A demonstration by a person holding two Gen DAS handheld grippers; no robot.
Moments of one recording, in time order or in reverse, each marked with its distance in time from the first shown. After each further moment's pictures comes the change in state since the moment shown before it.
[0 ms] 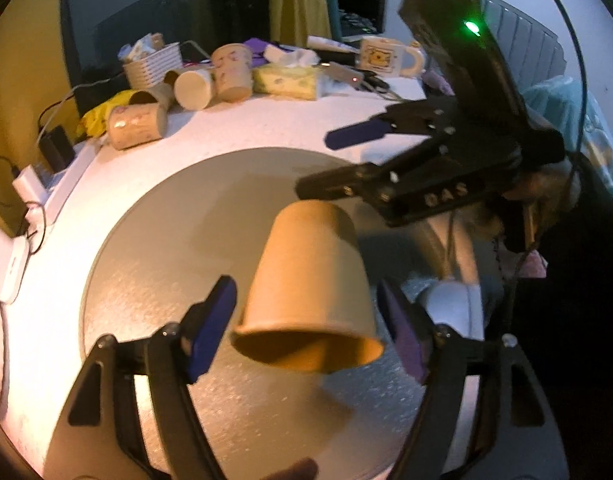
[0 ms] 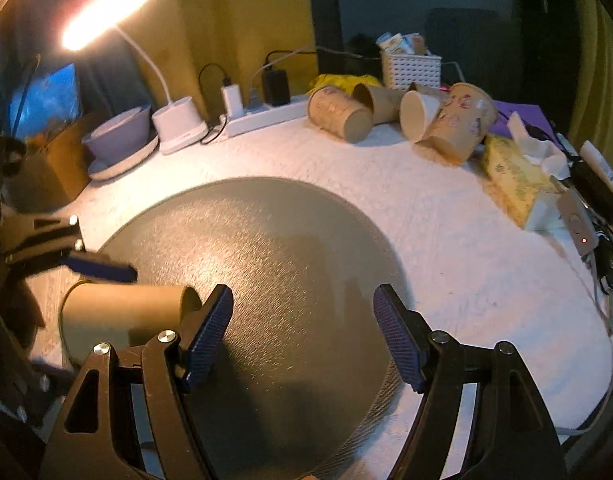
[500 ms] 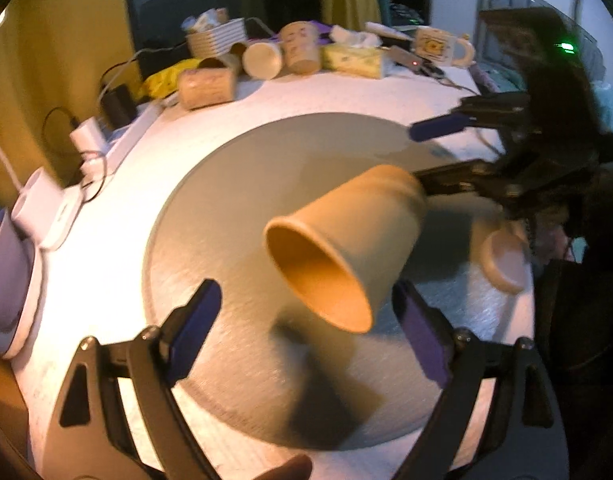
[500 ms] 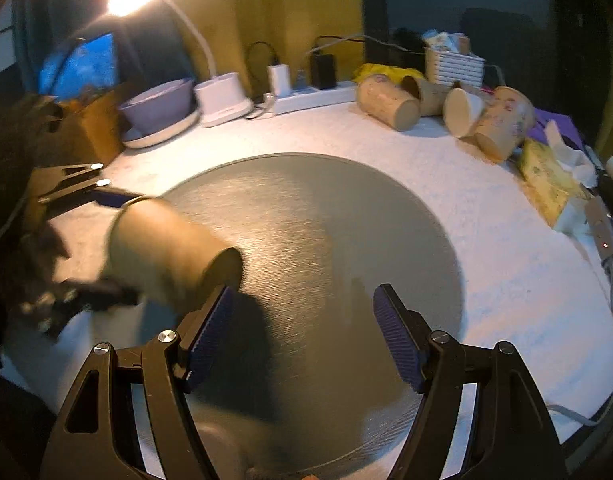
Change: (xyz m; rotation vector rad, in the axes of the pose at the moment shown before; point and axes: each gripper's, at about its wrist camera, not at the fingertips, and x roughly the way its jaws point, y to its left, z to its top) left arm -0.024 0.040 -0.041 -0.075 0.046 0.149; right arm -0.010 0.034 -0.011 -0.085 0.045 0.090
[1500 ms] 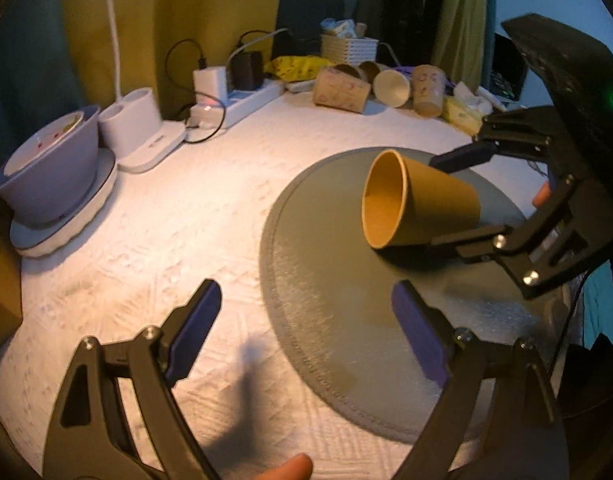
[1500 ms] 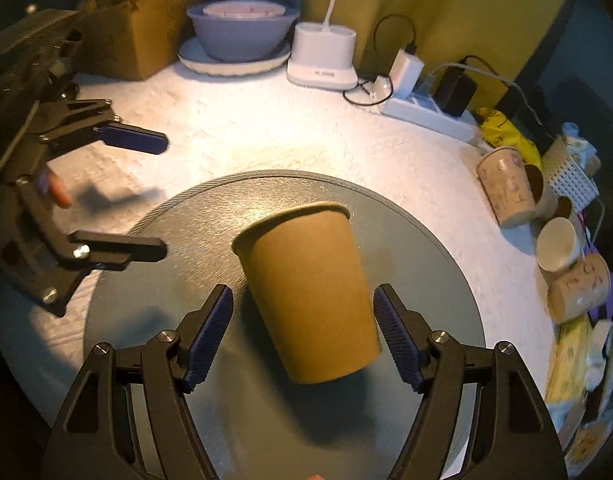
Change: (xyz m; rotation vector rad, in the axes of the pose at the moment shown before) left arm -0.016 0.087 -0.033 -0.360 -0.086 0.133; right arm 0.087 0.079 0.087 -0.446 0.245 0.004
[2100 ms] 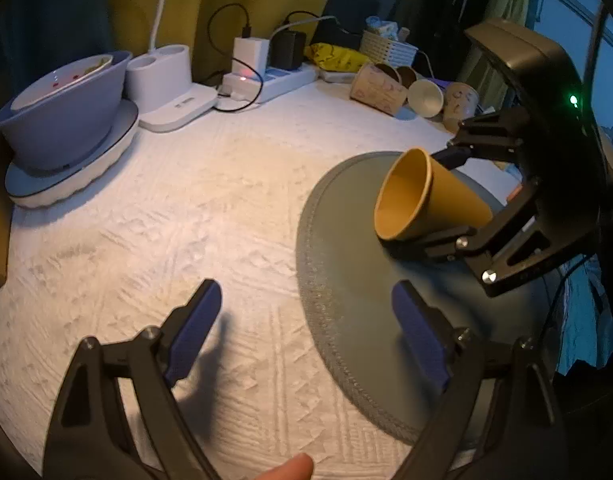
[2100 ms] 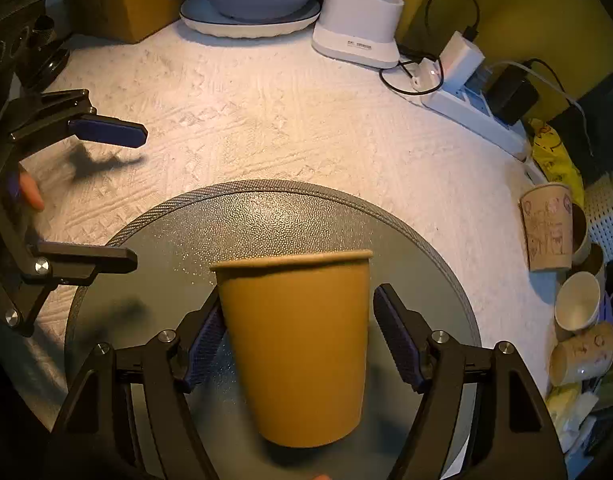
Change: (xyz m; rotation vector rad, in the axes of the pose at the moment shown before) left arm 0.010 0.037 -0.004 -0.167 0.036 -0.037; right arm 0.051 0.007 0.048 -0.117 0.166 0.053
